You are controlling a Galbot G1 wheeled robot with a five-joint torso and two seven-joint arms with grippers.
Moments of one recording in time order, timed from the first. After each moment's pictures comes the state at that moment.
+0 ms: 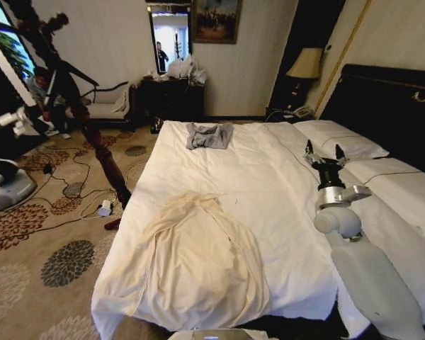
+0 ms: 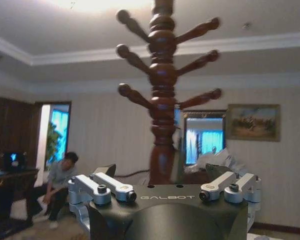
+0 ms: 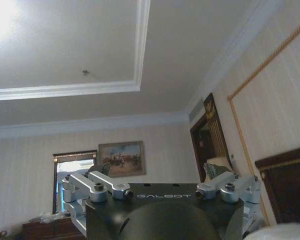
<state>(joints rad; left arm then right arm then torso) 0.87 -0.41 -0.99 -1.83 -1.22 0.48 -0.33 -0.98 0.94 0.58 1.83 0.70 0.19 0.21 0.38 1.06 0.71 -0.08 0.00</state>
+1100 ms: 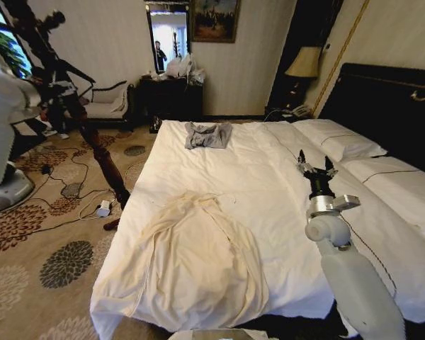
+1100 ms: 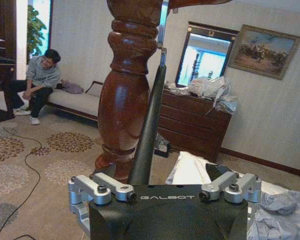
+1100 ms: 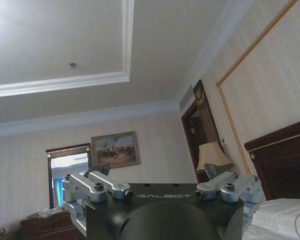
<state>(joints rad) -0.29 -0.69 0.06 -1.12 -1.35 0.74 -0.43 -1.06 1.01 0.62 1.88 0.69 0.16 0.23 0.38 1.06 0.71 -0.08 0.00</state>
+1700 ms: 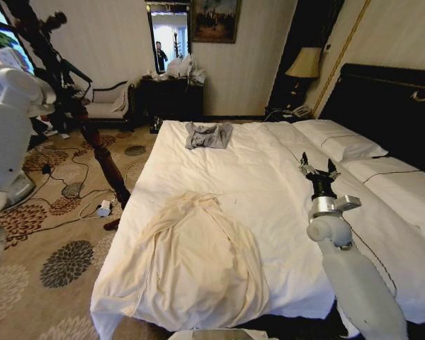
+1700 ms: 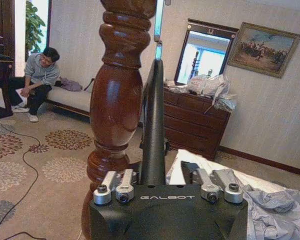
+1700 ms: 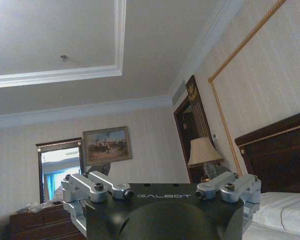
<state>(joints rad) -0.27 -0.71 0.04 -1.13 -1.35 0.74 -0.44 -1.05 1.01 0.62 1.84 0.69 0.16 0.24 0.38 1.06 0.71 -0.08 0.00</state>
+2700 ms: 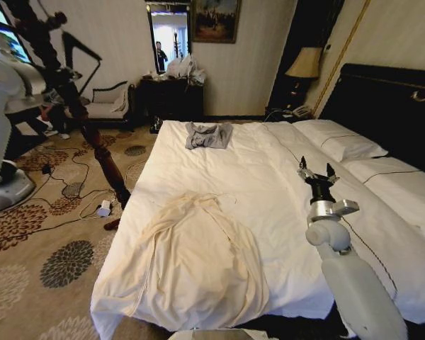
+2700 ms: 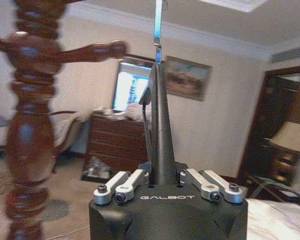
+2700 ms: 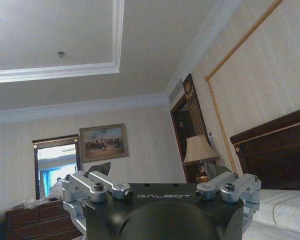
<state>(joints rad) -0.19 -0.58 0.00 -1.48 -1.49 0.69 -0.34 -1.10 1.02 0.63 1.88 0.67 0.17 0.26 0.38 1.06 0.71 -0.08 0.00</state>
